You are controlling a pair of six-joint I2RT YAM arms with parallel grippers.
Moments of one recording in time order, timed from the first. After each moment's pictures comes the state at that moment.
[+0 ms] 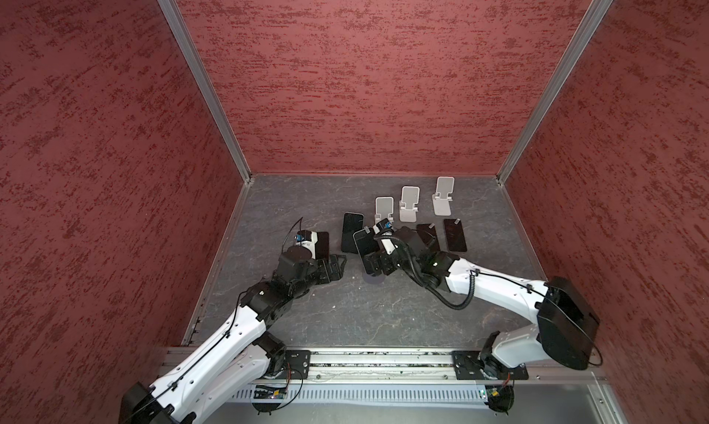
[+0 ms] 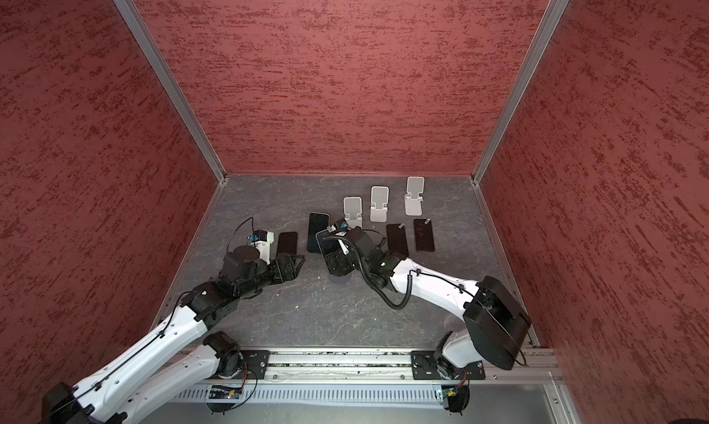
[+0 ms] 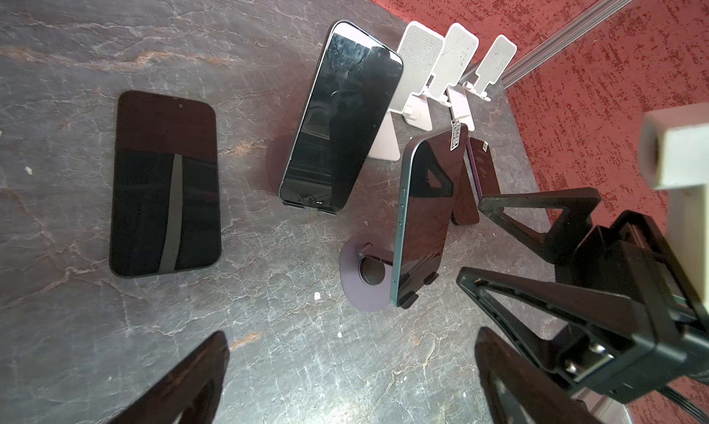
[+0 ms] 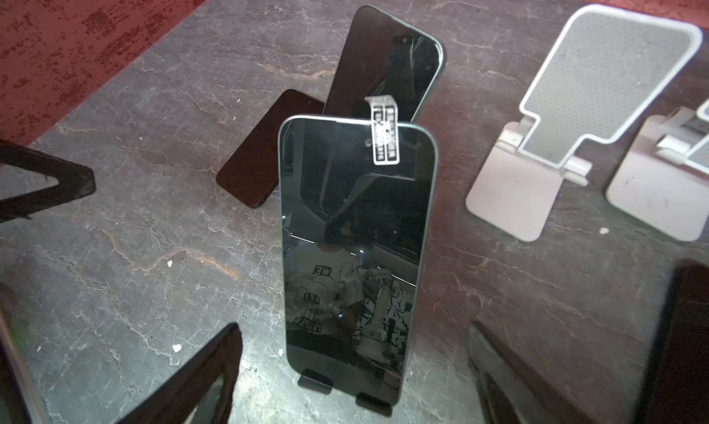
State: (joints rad) left arm -0.56 0.76 0.56 -0.38 0.02 -0.68; right arm 0.86 1.47 0.93 -0.12 0.07 0.26
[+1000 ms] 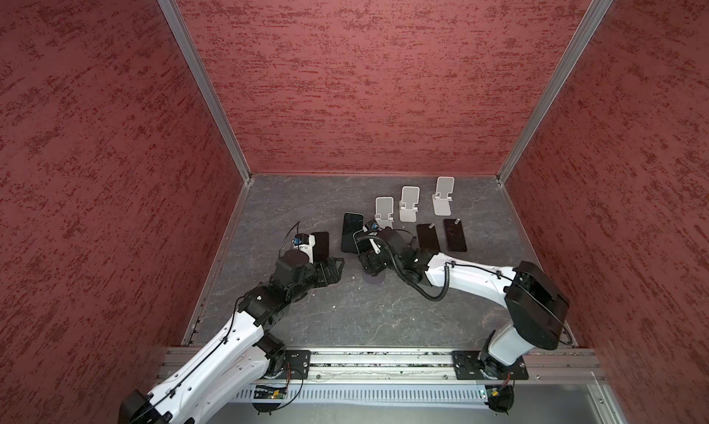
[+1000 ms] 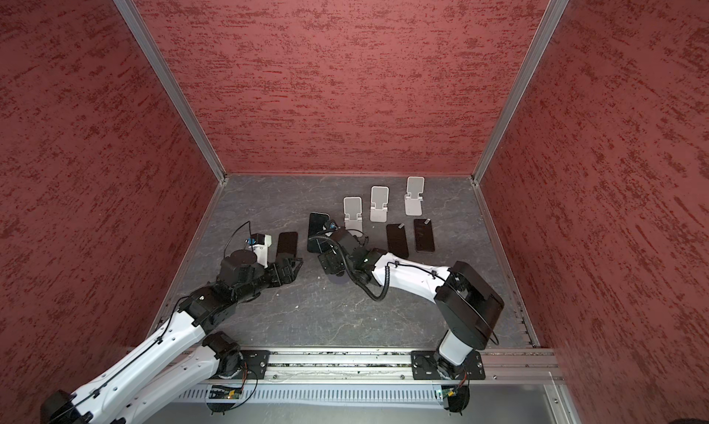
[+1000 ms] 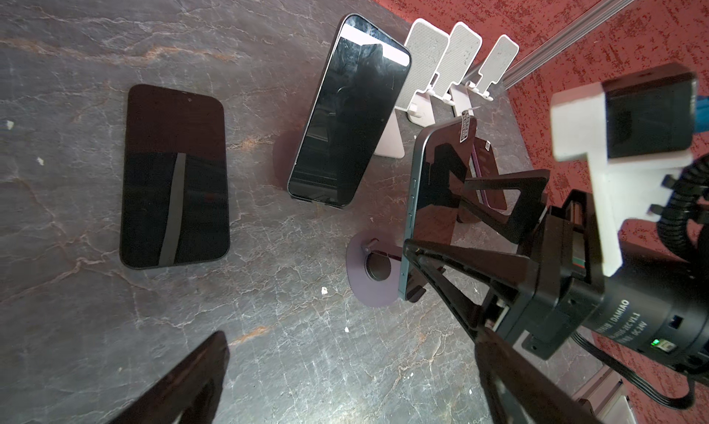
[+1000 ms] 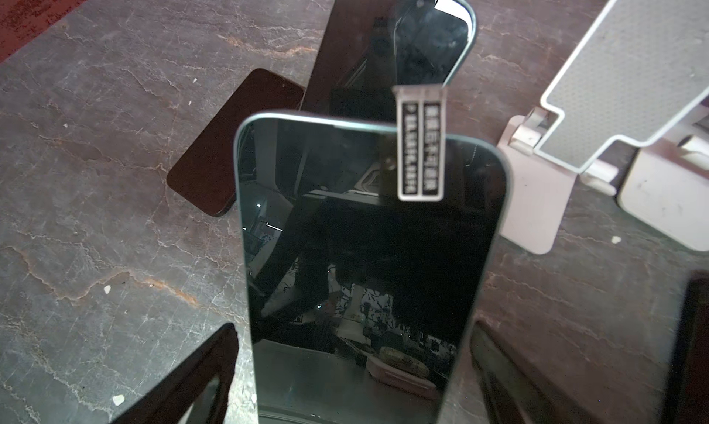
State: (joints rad) left arm -0.55 0.72 0.52 -0.37 0.03 -0.67; right arm 0.89 1.63 1.03 -0.13 0.17 0.26
